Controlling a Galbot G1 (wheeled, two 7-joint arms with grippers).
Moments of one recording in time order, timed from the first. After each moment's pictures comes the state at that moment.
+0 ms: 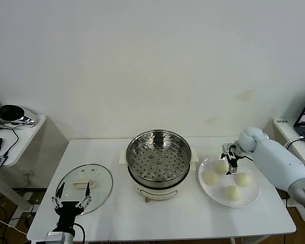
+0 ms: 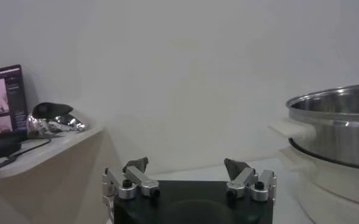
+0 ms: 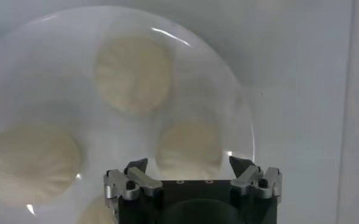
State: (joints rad) left arm 1.69 -1.32 -0.61 -2.06 -0.08 -0.04 -0.17; right arm -0.09 0.92 -0.54 0.81 -0.39 -0.01 -1.10
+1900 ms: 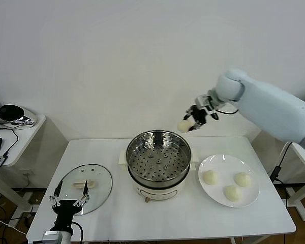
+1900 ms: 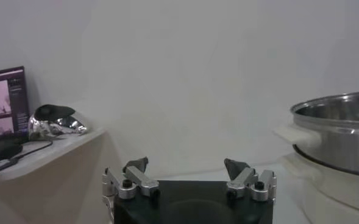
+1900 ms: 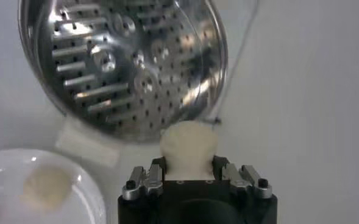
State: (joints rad) left arm 1.68 -1.31 -0.63 -2.06 -0.11 -0.05 -0.17; right arm 0.52 1.03 -1.10 1.19 0.11 0.09 -1.10
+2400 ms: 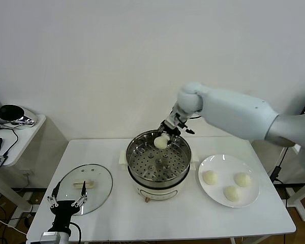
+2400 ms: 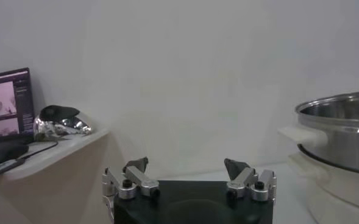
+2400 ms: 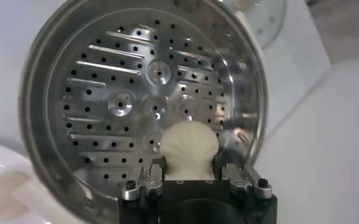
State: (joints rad) left arm 1.69 -1.31 -0.64 -2.06 -0.11 -0.06 -0.16; right arm 0.50 1.19 -1.22 1.12 -0.06 0.35 -1.03
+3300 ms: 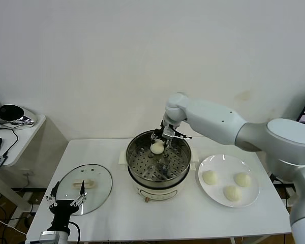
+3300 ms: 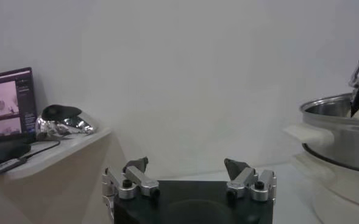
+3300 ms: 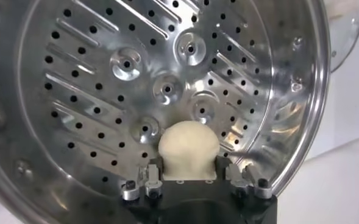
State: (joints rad) left arm 1.68 -1.31 -0.65 -2.04 -0.11 -0.07 -0.16; right arm 0.41 1.33 -1.20 0.90 -0.33 0.65 -0.88
